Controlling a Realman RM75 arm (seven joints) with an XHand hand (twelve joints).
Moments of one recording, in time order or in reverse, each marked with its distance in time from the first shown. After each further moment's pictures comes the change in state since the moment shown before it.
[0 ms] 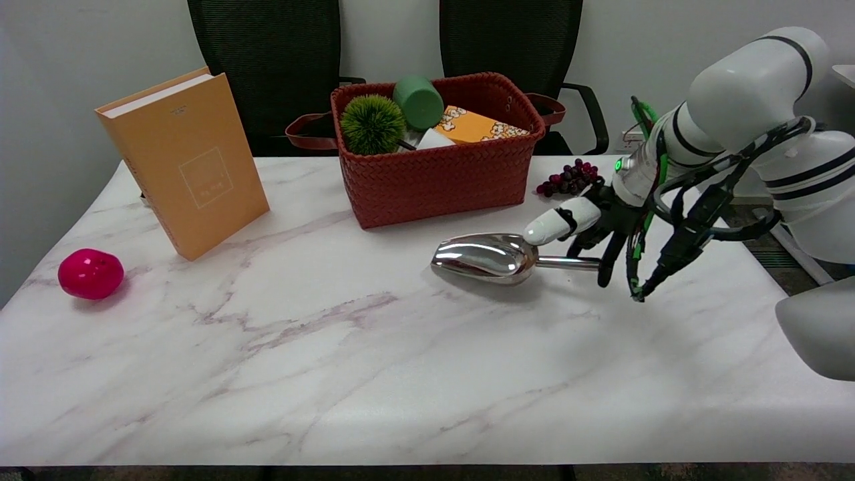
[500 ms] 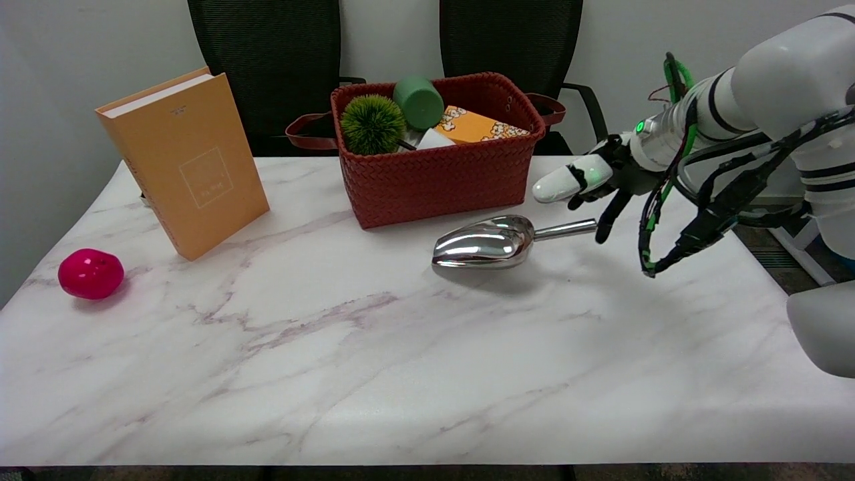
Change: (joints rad) arm -0.016 0.030 0.126 0.049 -0.026 0.100 -0.022
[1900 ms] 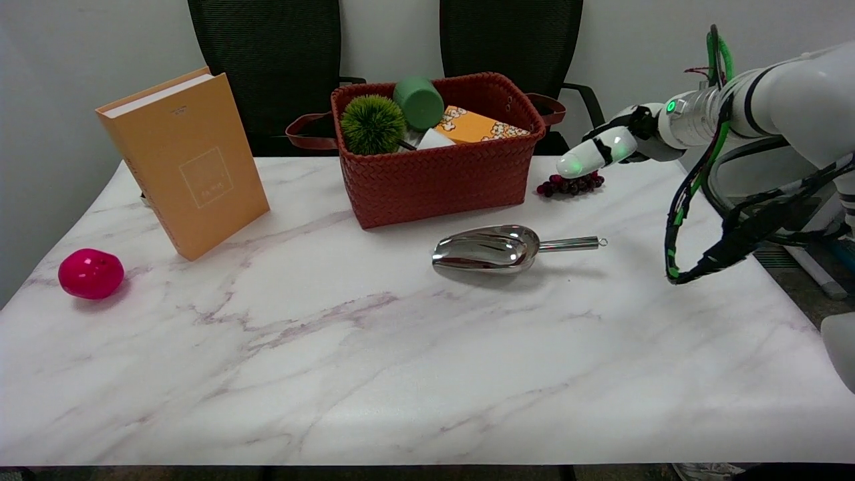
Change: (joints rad) arm -0.138 0.073 0.124 0.100 -0.056 0.201 -0.011
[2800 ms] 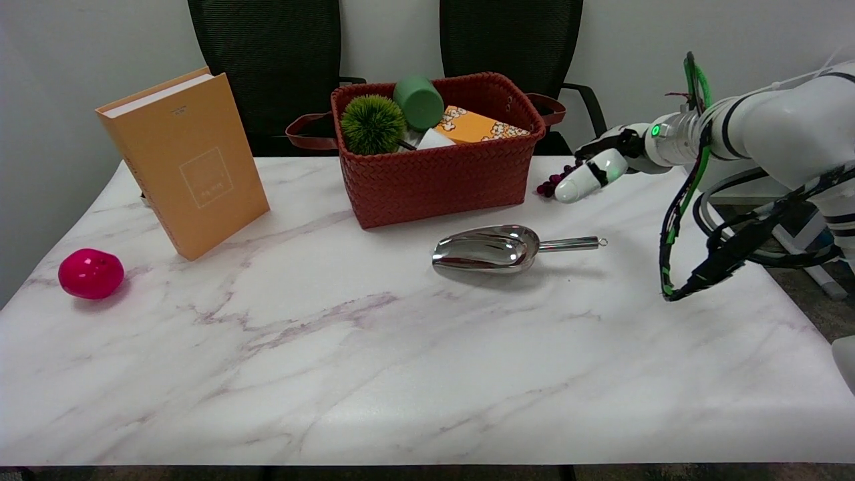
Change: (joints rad) arm -0.083 0.012 -0.042 -0.054 -0.007 0.146 -0.062
